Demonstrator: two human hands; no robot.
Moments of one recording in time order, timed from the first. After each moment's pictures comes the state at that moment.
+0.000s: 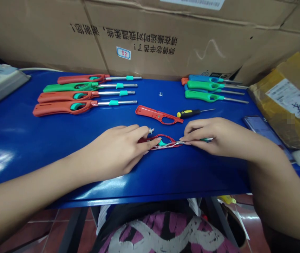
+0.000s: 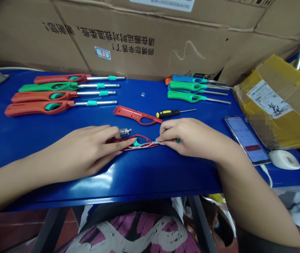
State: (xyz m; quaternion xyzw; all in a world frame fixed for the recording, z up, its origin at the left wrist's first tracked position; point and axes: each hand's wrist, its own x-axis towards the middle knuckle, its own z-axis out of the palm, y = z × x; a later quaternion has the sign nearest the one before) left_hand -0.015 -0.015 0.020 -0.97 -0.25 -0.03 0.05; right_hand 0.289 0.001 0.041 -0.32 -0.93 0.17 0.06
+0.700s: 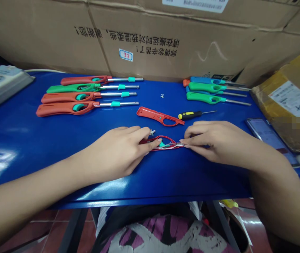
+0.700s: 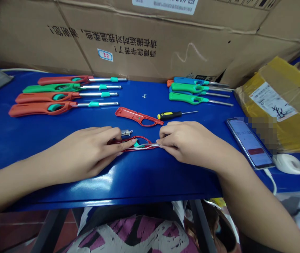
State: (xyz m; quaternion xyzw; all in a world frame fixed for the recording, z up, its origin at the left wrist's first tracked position) left_hand -0.015 -0.015 0.020 -0.96 -0.26 -0.03 0.04; right_hand 0.280 -0.008 0.042 -0.33 -0.94 0.08 0.03
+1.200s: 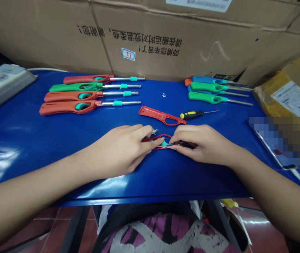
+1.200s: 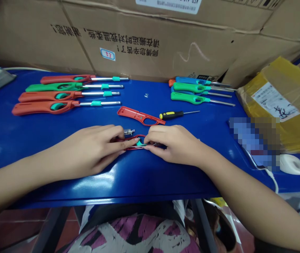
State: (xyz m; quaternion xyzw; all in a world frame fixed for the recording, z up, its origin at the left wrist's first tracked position) left_hand -0.017 -0.013 0.020 -0.97 -0.25 -0.04 0.03; right_hand 0.255 -0.005 0.016 -0.31 -0.92 0.19 0.13
